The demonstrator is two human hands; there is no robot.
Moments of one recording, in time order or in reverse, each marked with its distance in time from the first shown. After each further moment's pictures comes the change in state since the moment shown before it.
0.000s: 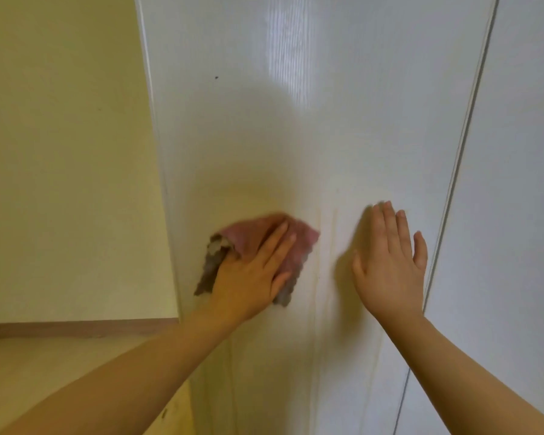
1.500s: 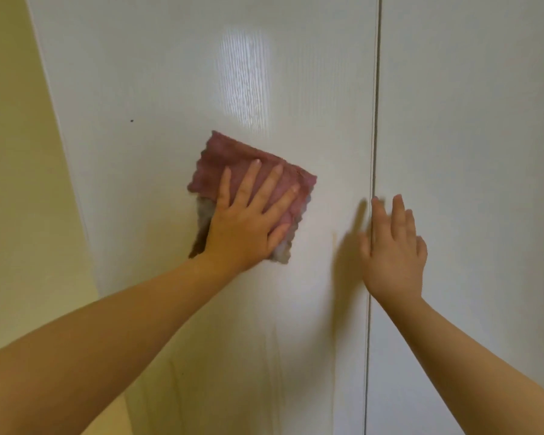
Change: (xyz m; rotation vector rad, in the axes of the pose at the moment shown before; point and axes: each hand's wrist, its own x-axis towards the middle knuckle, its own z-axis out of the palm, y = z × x) left_hand 0.137 0.021 -0.004 0.140 0.175 0.171; right_hand 0.038 0.066 -0.052 0.039 -0.041 0.272
